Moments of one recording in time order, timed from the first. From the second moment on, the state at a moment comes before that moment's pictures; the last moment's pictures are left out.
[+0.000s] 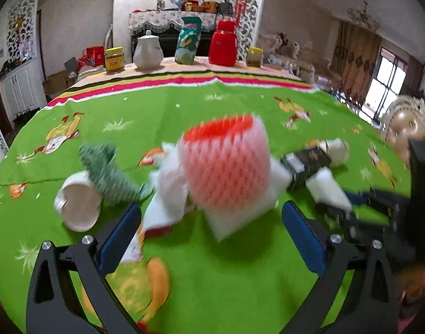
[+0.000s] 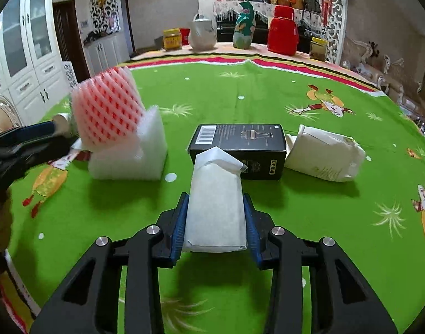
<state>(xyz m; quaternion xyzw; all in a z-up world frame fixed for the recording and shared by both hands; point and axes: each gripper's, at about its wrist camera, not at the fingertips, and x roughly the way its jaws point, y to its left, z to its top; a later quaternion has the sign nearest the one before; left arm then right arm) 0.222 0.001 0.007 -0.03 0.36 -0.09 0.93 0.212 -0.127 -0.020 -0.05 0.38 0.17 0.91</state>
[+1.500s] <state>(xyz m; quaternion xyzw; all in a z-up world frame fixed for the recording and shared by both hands) 0.093 0.069 0.005 -0.01 0.30 -0.06 0.95 0.147 -0.080 -0.008 -0.10 0.36 0.15 0.91</state>
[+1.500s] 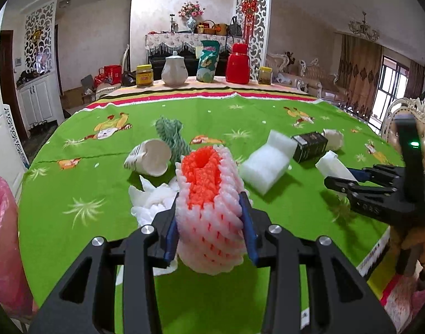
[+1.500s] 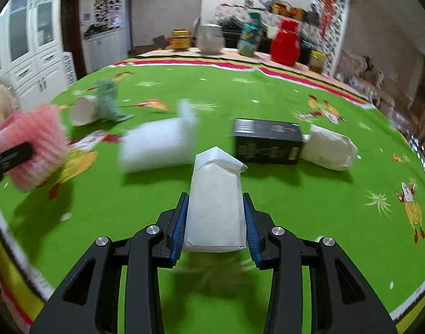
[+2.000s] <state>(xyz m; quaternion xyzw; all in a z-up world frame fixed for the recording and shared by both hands) 0.057 0.086 -0.010 0.01 0.31 -0.06 0.95 0.077 -0.024 0.009 -0.07 0.32 0.20 0.92</state>
